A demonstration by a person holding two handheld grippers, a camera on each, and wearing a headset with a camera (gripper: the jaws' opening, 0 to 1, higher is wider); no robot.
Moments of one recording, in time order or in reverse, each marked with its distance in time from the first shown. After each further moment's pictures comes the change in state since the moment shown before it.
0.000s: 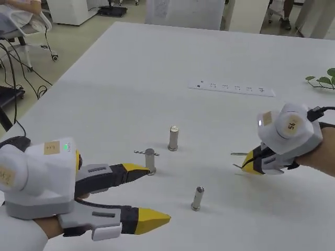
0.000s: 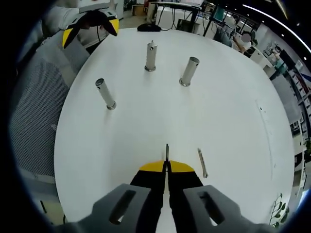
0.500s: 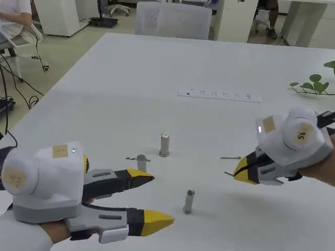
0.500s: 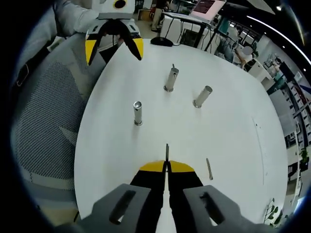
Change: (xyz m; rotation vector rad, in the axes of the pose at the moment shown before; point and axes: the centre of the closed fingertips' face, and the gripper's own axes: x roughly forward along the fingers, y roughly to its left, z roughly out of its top) left arm 0.015 -0.016 0.005 0.028 0.028 -0.017; right arm -0.039 0.039 0.029 -0.065 -0.065 -0.024
